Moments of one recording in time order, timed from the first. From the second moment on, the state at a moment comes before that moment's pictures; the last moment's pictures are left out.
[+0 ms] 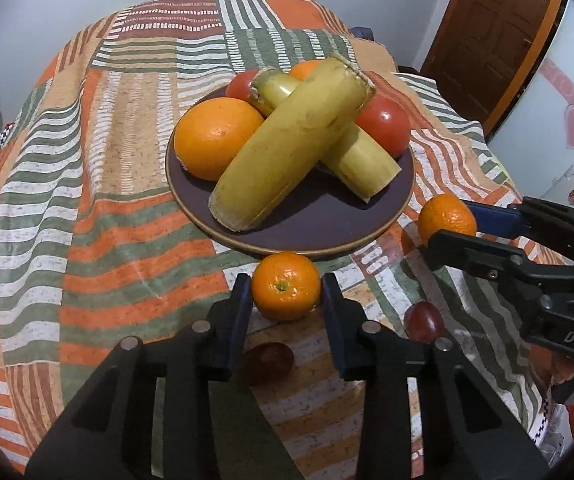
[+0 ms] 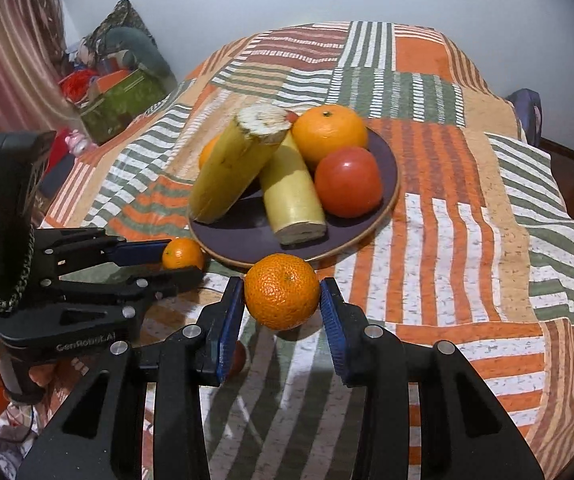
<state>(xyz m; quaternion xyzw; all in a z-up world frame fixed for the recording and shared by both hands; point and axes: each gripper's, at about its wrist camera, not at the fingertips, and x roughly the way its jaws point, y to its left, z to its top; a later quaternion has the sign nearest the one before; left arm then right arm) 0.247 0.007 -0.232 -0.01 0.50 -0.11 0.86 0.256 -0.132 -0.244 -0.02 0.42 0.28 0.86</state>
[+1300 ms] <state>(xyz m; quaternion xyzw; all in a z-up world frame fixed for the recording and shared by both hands) 0.264 0.009 -0.220 -0.04 0.47 -0.13 0.87 0.275 -0.106 -0.247 -0.04 0.42 0.29 0.86</state>
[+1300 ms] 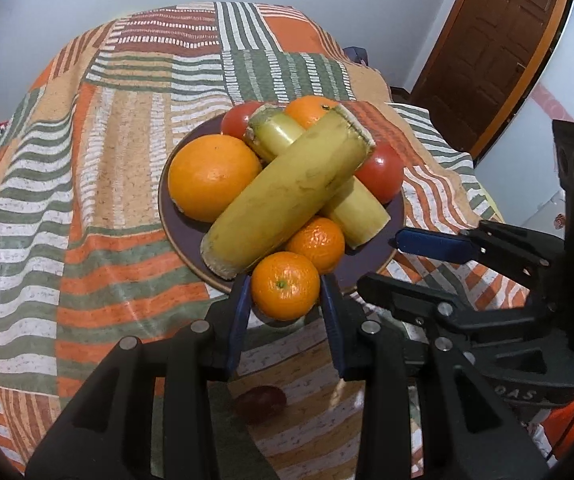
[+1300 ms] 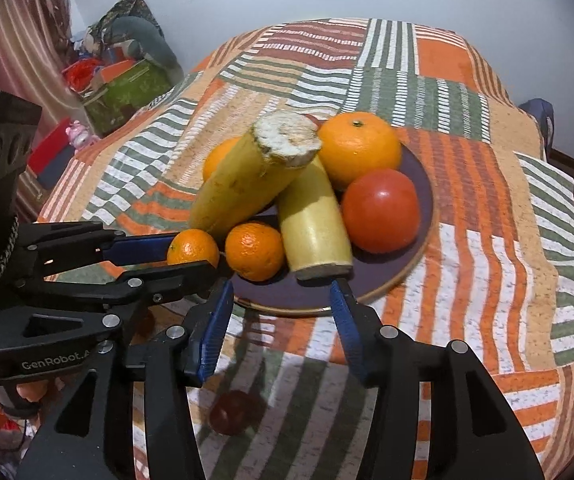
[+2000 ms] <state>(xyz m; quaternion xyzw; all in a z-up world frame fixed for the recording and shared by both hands) 0.222 0.019 -0.185 -0.02 0.45 -0.10 0.89 0.245 -0.124 -0.228 -0.04 0.41 0.29 0.86</state>
